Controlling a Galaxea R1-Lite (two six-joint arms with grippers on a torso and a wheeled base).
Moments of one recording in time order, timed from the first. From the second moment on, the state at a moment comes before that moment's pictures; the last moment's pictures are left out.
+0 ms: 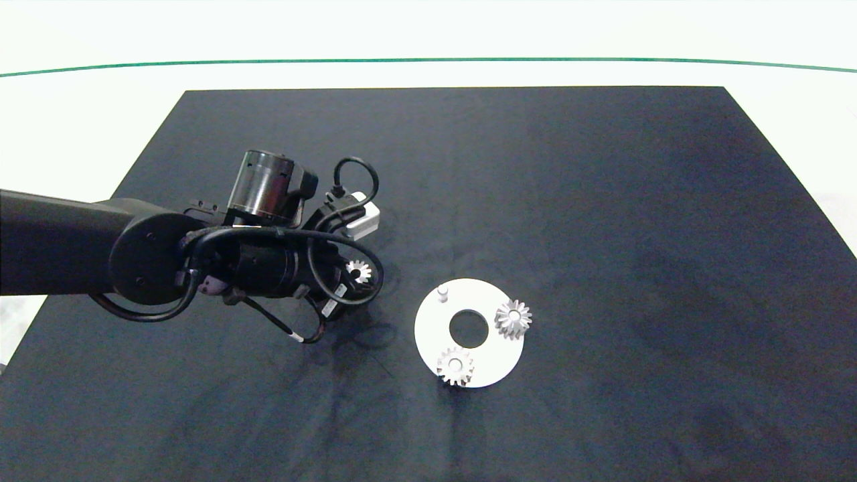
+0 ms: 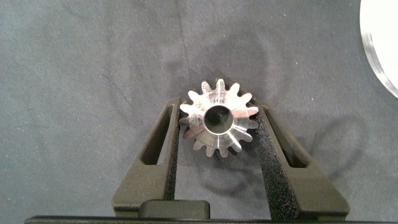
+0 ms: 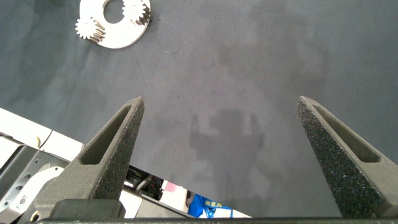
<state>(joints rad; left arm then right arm) -0.44 1.78 -1.21 0.09 -0.03 0.51 0.65 0.88 -1.19 0.79 -0.29 0.06</state>
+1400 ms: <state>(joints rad) -0.71 1.69 -1.23 0.10 0.05 0.47 0.65 0.89 -1.21 0.79 -0.28 0.06</state>
